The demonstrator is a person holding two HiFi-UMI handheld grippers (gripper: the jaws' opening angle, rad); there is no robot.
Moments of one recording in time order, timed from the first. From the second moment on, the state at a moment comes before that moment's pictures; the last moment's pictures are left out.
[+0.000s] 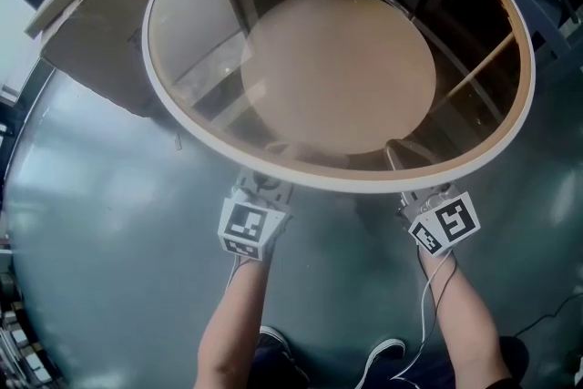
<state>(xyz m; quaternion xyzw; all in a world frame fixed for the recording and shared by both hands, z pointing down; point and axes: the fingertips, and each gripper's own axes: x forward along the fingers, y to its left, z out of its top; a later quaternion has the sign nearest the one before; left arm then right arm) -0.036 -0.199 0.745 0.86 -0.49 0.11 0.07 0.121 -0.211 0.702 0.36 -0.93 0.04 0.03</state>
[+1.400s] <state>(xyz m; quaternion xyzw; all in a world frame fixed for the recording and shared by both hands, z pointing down) 0.035 -0.184 0.761 0.87 -0.43 0.21 -0.05 0.138 -0.230 0.699 0.39 -0.92 0.05 0.02</state>
